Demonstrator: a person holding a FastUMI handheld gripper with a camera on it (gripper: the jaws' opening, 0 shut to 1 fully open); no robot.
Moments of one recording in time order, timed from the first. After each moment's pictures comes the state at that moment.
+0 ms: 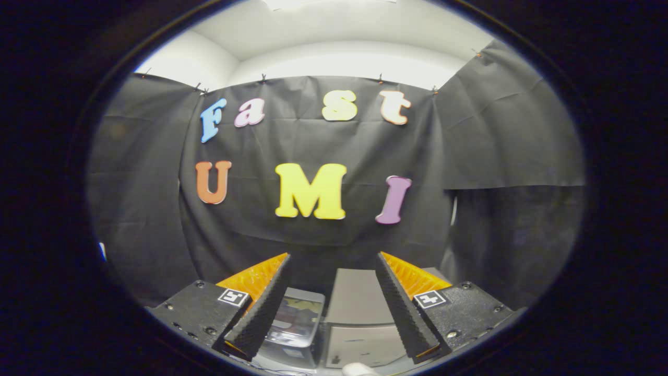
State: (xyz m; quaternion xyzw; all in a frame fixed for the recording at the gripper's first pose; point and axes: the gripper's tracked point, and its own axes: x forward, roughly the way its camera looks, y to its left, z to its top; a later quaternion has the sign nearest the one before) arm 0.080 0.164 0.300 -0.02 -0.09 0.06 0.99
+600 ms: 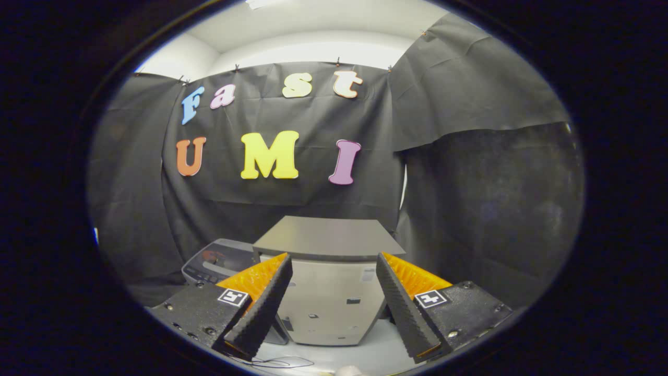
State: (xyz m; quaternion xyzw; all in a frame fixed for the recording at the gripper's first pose) arm 0.027 -0.008 0.122 -0.02 -0.04 0.02 1.00
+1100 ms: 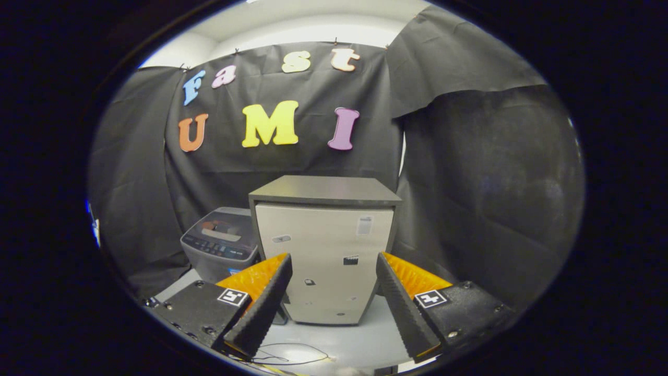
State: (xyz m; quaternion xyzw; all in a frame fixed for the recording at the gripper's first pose) arm 0.020 -0.018 0.030 -0.01 0.02 0.04 1.00
